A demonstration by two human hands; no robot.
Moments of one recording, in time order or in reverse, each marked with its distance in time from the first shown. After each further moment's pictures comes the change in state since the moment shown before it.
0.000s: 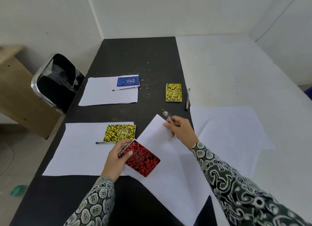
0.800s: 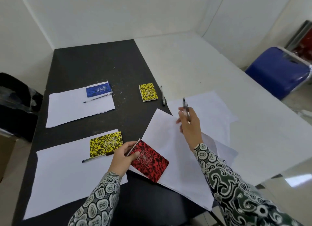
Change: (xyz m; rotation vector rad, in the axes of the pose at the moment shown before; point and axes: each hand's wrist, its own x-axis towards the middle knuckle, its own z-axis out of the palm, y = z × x) left_hand 0.023 0.017 0.006 0.029 -0.324 -0.017; right_hand -0.059 -0.020 -0.006 0.145 0.631 0.073
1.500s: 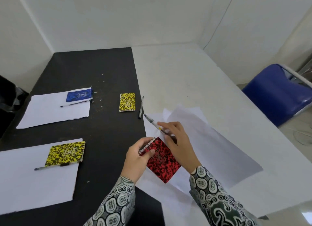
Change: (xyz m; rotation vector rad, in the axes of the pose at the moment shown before) left_hand 0.024 0.085 0.193 -0.054 0.106 0.123; right_hand 0.059 0.023 -0.121 -0.186 -0.416 -0.353
